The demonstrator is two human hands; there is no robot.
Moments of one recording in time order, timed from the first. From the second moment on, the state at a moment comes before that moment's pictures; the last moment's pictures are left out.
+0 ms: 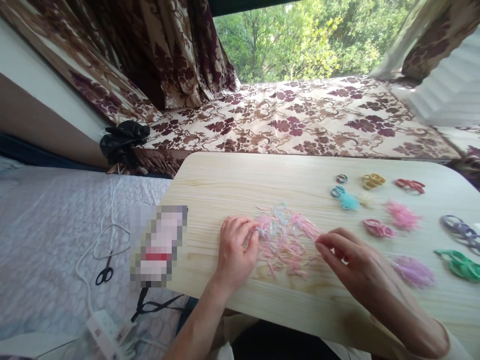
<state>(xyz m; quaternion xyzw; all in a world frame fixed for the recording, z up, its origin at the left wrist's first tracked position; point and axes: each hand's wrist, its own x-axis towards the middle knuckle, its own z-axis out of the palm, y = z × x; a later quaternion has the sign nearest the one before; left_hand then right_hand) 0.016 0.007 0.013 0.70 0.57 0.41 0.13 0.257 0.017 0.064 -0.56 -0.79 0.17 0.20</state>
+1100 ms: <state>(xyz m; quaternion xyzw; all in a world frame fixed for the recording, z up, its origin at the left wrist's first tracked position) 0.015 0.007 0.006 0.70 0.57 0.41 0.12 0.290 0.071 0.067 -0.73 -0.67 -0.03 0.13</state>
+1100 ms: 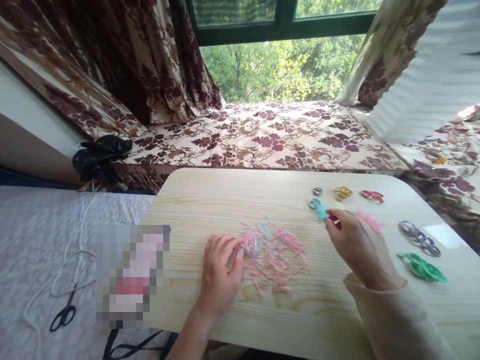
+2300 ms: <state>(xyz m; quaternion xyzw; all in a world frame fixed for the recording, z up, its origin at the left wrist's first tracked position) 0.044 -0.020 0.013 0.75 0.60 0.29 0.03 0.259 -0.025 0.011 -0.47 -0.80 -0.02 0.36</state>
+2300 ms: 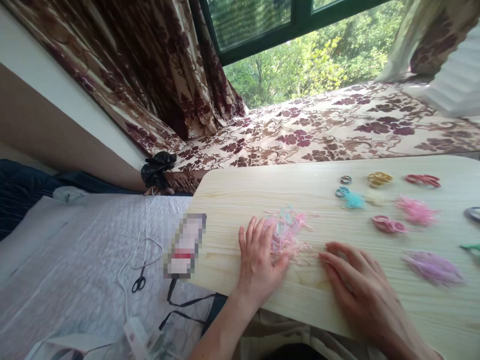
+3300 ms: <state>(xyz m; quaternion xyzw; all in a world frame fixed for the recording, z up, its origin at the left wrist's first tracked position) 0.027 -0.012 0.000 0.64 0.56 0.52 0.09 0.258 -0.030 0.012 -0.58 -0.75 -0.03 0.31</state>
